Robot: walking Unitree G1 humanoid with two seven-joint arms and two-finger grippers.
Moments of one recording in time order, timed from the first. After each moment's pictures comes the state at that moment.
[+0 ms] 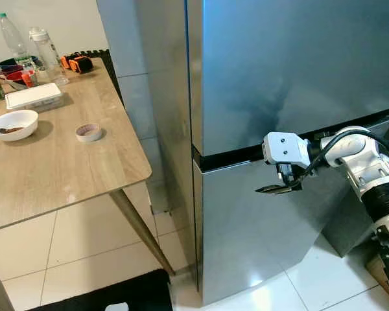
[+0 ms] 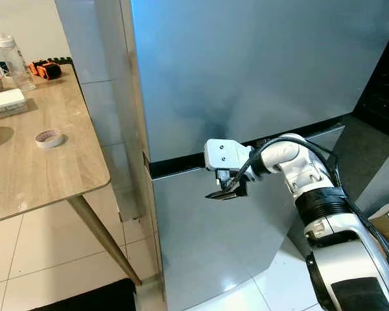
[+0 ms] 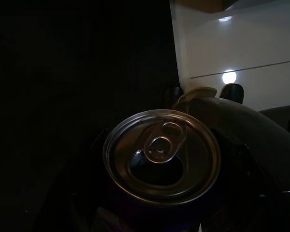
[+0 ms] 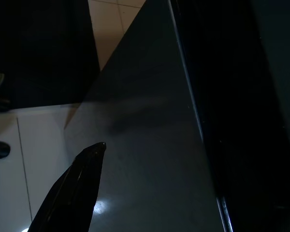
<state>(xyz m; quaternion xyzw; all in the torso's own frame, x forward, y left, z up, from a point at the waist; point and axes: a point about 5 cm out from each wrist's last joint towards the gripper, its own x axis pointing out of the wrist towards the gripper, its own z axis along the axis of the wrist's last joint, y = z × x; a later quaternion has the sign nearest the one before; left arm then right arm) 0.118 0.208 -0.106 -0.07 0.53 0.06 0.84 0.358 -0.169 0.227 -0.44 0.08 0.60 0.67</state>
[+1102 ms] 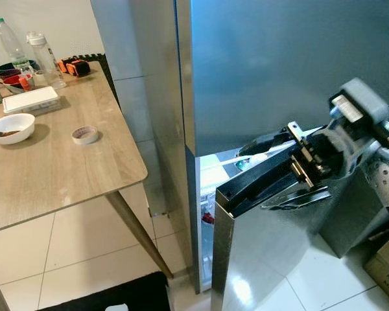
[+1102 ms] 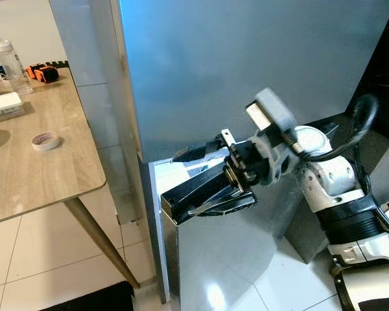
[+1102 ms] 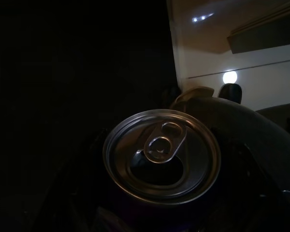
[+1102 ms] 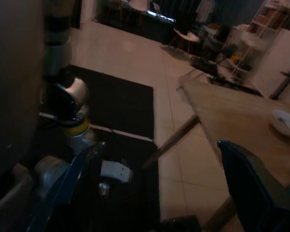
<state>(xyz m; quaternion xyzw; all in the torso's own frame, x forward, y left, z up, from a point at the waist) 0.115 0.208 -0.107 -0.07 0.54 0.06 0.84 0.299 -0.144 0.293 -0.16 -0.12 0.79 0.58</state>
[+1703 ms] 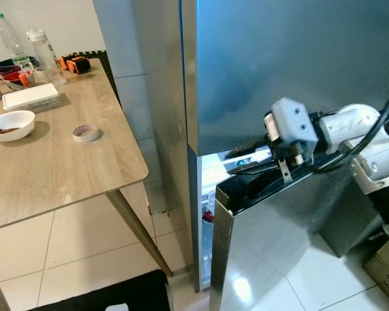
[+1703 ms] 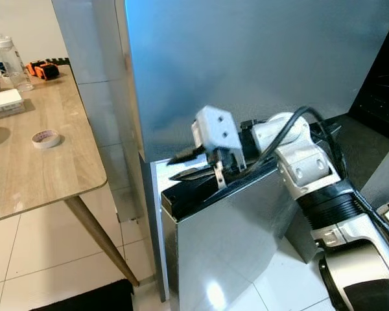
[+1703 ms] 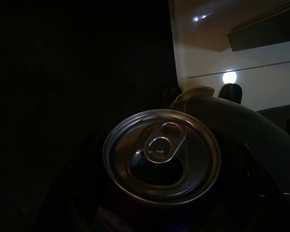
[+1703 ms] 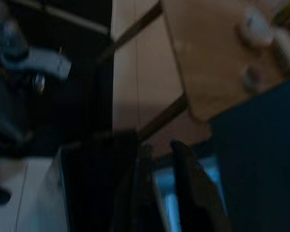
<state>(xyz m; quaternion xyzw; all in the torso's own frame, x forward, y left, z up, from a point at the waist) 0.117 0.206 -0.107 -0.07 0.53 0.06 0.84 0.325 -0.124 0.282 -0.40 -0.04 0.67 0.62</state>
